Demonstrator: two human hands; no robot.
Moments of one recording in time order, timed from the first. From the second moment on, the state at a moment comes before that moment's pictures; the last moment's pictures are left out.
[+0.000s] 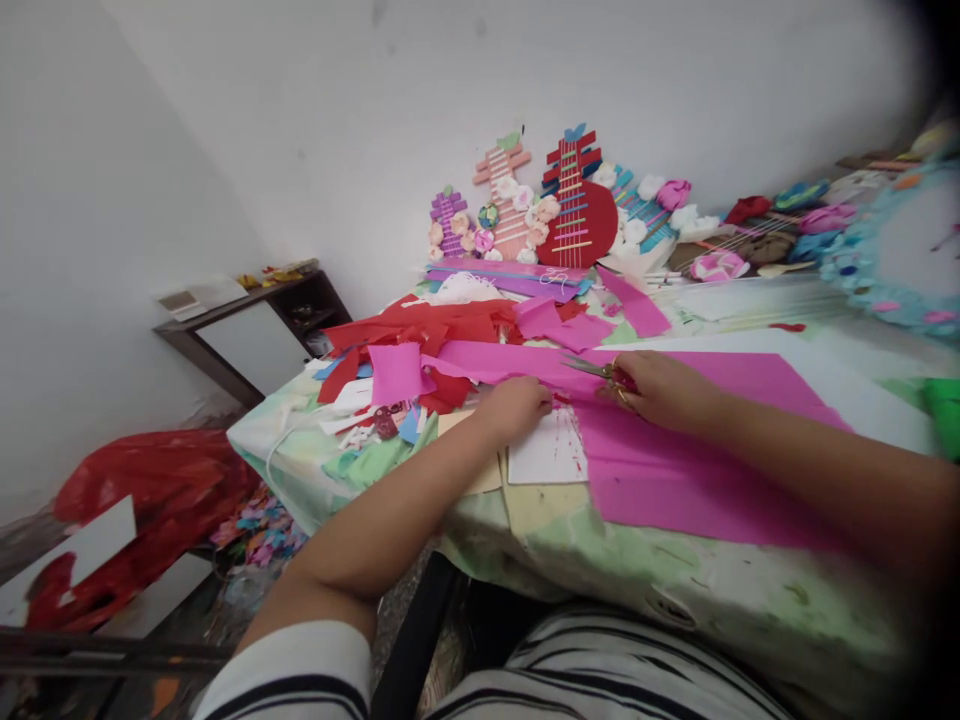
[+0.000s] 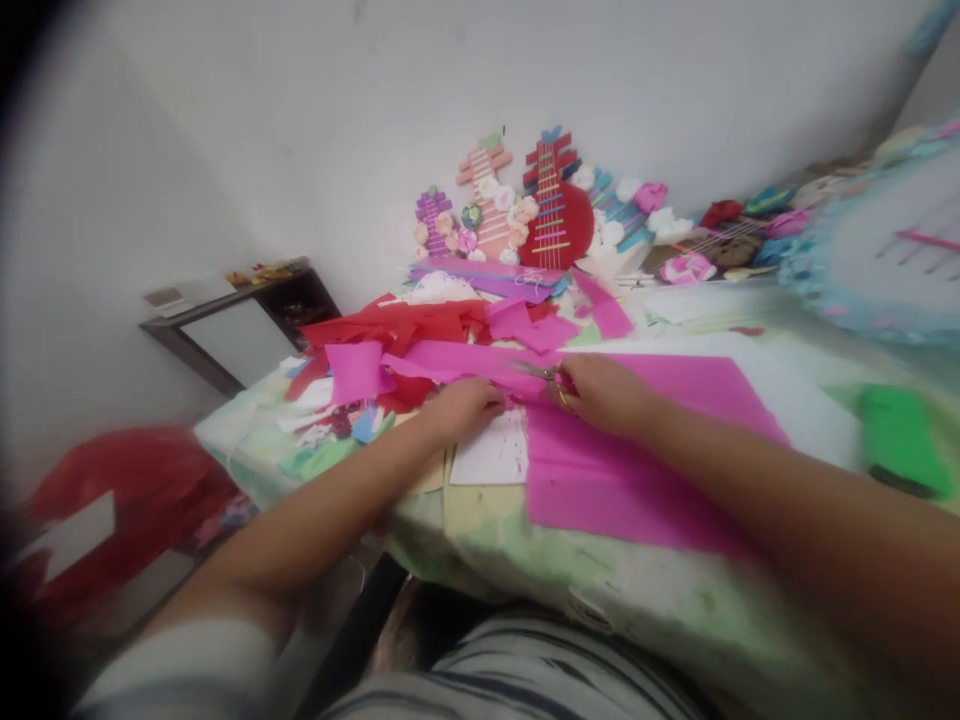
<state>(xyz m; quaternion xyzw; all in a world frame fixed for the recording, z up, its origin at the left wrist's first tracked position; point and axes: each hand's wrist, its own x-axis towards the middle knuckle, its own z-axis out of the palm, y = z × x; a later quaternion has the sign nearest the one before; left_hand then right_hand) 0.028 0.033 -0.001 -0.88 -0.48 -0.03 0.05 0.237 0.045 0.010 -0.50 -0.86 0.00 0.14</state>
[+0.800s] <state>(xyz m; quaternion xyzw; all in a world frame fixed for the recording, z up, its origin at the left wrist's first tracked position) 0.005 0.020 0.009 -0.85 -0.52 -0.04 0.01 0.245 0.047 -0.003 -0.59 -0.79 0.05 0.15</state>
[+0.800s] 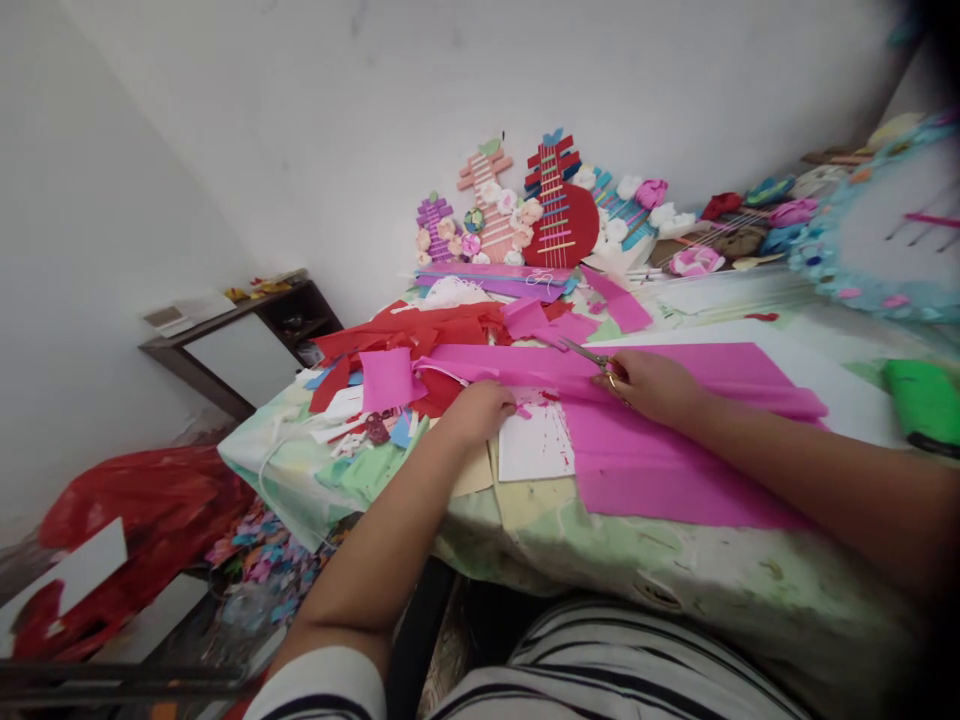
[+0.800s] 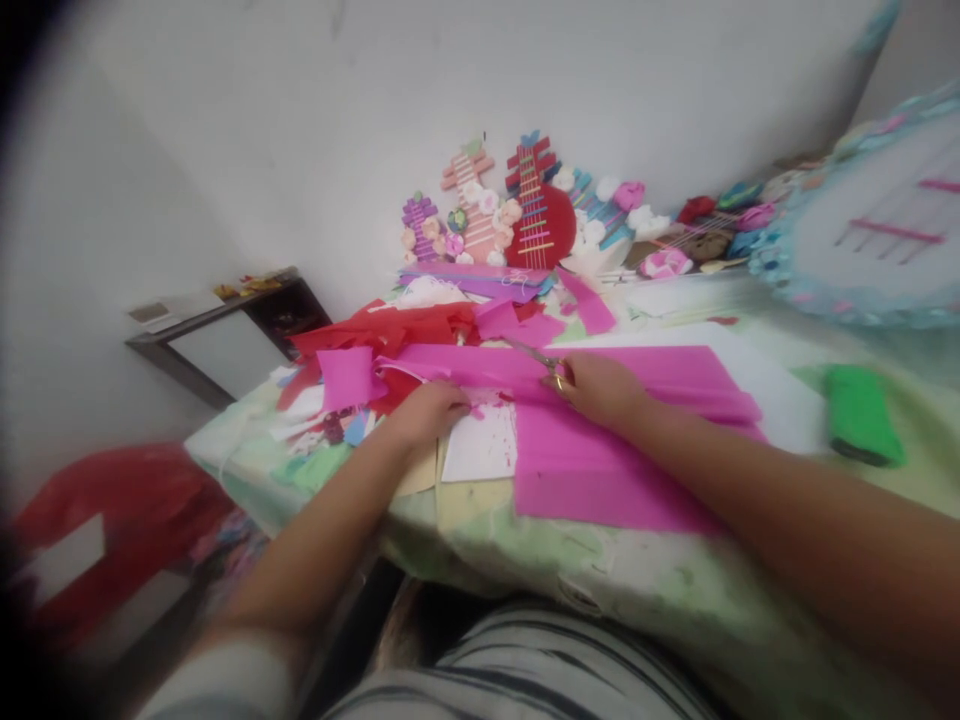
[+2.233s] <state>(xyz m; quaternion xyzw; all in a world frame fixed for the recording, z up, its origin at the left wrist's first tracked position) 0.039 0.036 -0.007 -0.88 -0.48 -0.06 0.05 0.251 0.049 -0.007 -0.58 -0.78 0.08 0.22</state>
